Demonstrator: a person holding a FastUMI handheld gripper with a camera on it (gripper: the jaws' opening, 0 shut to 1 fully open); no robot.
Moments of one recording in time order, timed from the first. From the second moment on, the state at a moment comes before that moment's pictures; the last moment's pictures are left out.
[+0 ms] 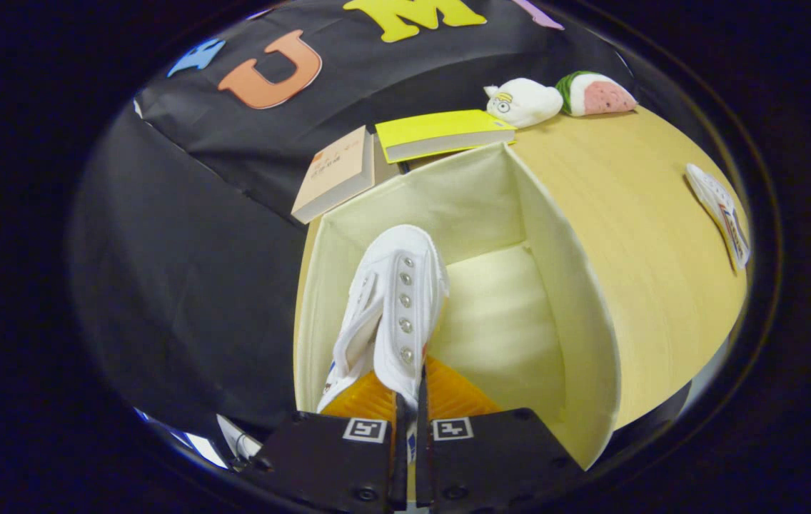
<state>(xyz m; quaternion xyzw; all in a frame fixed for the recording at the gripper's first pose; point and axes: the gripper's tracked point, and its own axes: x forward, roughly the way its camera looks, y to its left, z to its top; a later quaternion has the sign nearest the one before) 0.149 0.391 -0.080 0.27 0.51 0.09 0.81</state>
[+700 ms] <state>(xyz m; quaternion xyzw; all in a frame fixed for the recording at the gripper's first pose) 0.142 0.331 0.003 0.16 0.40 0.16 0.89</state>
